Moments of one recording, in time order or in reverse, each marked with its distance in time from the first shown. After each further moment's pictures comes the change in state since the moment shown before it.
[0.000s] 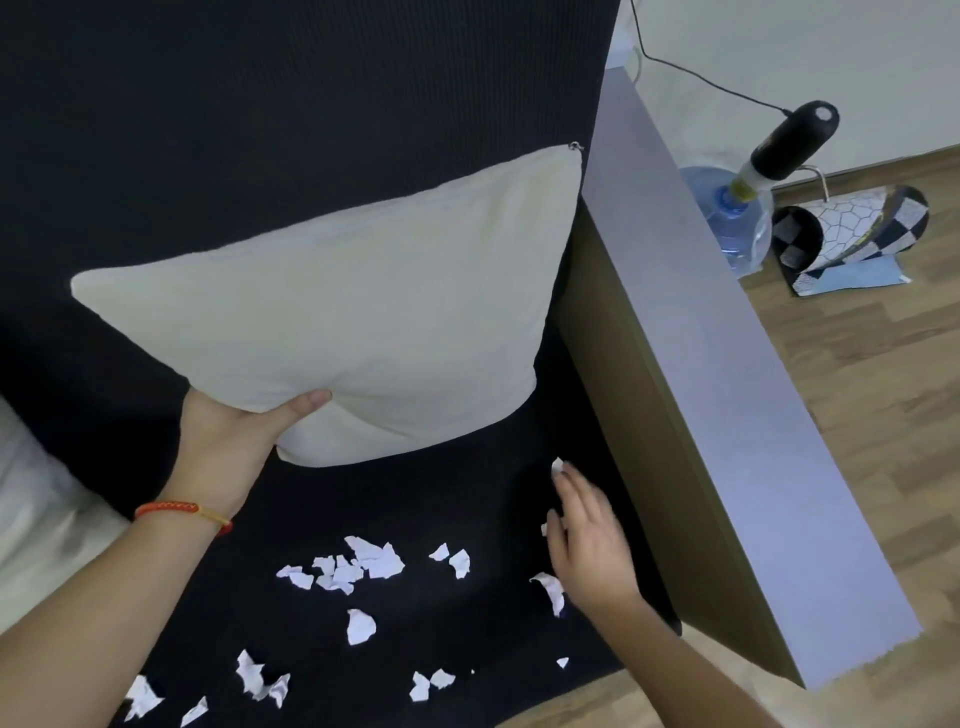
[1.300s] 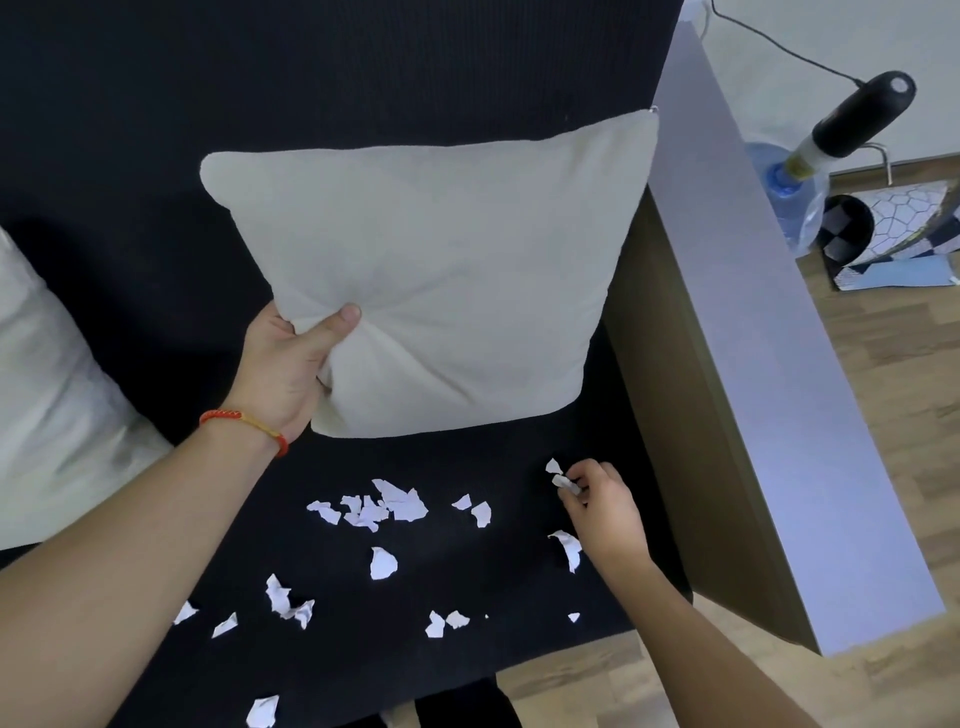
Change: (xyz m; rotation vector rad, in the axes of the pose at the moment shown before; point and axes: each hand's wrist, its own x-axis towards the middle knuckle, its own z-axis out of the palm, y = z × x) left_hand -0.006 -0.003 0.005 -0.345 -0.045 -0.180; right_hand -0.001 -0.008 0.006 0.159 -0.097 0.280
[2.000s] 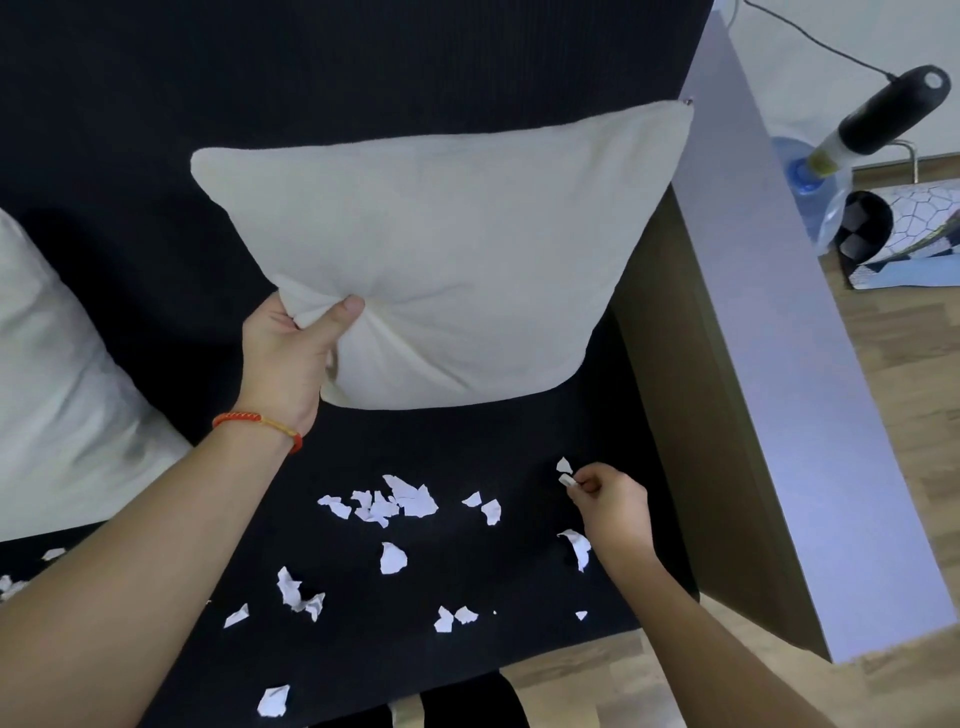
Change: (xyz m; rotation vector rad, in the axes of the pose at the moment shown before) left_hand 0.010 -0.004 -0.009 0.086 0.159 0.093; right_hand 0.003 -0.014 0.001 0.165 -0.001 0.163
